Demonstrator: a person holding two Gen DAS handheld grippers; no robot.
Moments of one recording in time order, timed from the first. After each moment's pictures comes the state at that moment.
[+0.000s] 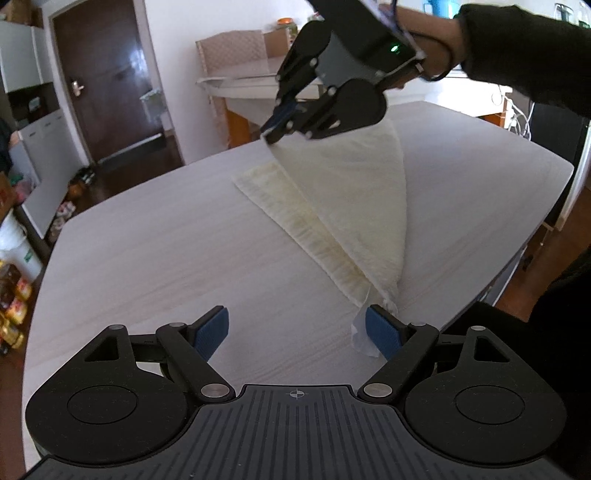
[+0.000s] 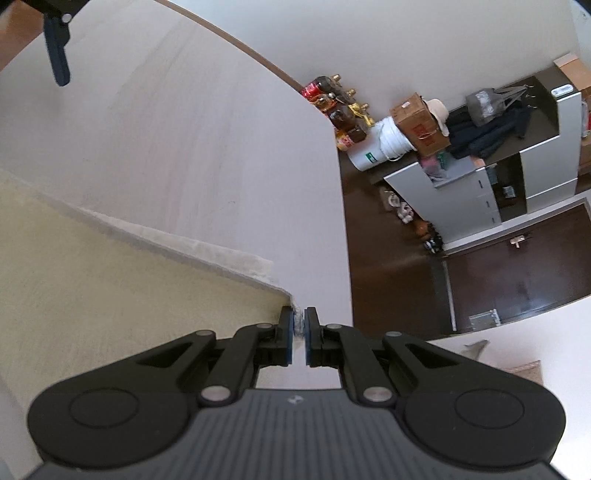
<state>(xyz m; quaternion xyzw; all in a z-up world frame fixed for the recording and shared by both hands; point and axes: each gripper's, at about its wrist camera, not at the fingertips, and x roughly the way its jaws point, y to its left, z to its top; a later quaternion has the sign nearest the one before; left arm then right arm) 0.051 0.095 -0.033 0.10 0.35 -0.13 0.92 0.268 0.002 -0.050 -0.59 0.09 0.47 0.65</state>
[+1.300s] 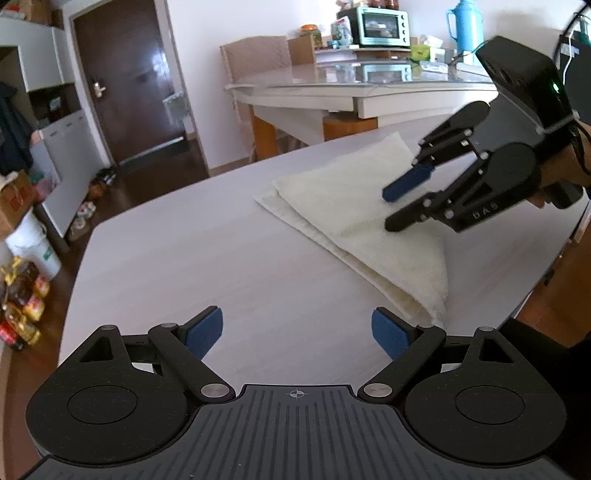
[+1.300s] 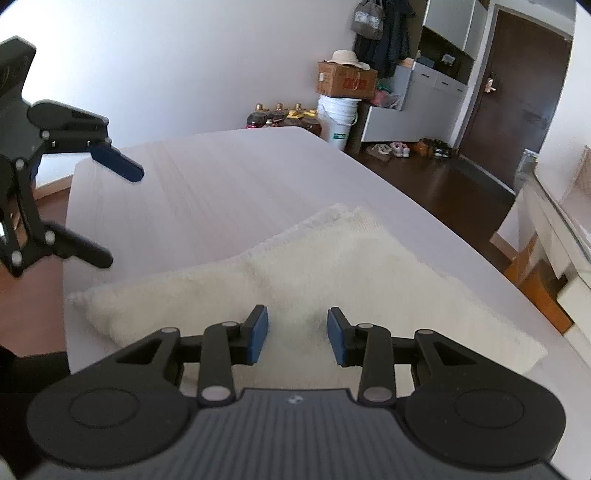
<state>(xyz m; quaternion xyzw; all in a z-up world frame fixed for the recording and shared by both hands) 0.058 0.109 -0.013 0.12 0.34 -0.09 0.93 0.220 -0.104 -0.020 -0.24 0.28 0.49 0.79</state>
